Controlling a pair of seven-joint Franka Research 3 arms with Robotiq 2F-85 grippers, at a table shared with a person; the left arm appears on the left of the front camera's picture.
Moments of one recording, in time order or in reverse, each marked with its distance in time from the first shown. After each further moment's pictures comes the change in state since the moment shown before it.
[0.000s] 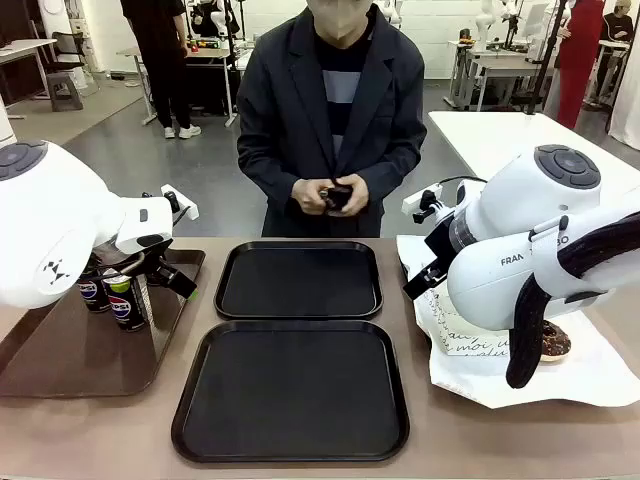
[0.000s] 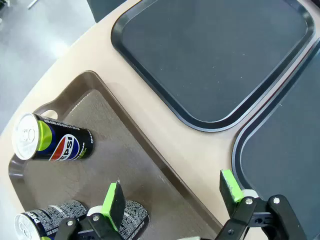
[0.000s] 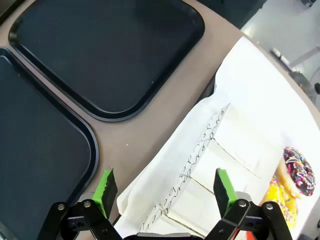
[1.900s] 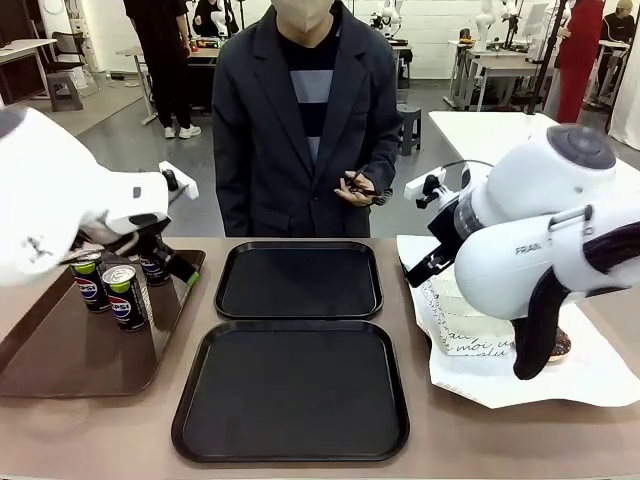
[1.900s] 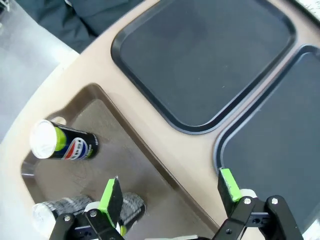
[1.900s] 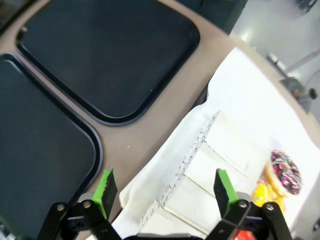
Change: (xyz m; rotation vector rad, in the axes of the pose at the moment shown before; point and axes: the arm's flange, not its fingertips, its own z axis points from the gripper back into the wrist) left arm 0.018 -0.011 0.052 -0.012 -0.038 -0.047; right arm 0.013 0.000 0.034 -0.015 -0.026 0.015
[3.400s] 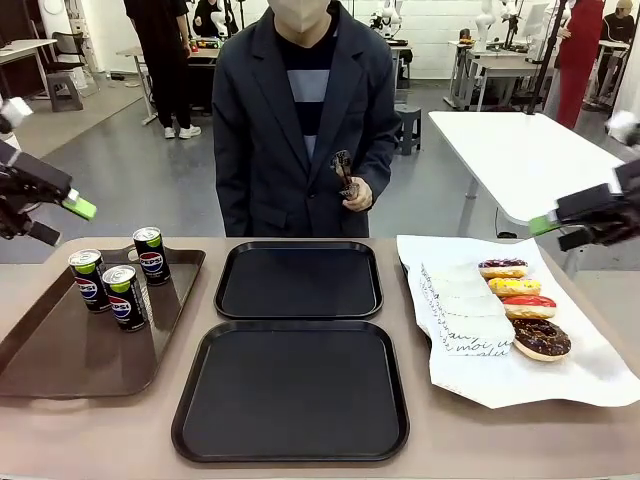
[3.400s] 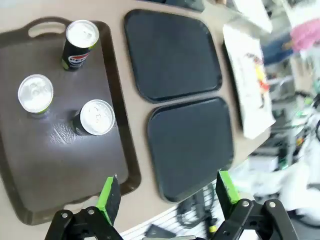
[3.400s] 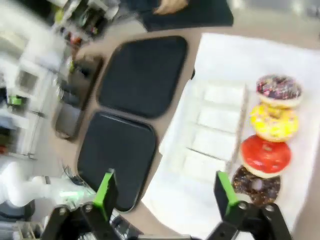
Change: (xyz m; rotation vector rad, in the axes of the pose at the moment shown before) left arm -0.068 0.135 0.124 -0.503 0.026 0.760; right arm -0.123 -0.168 0.125 0.493 -0.175 -0.661
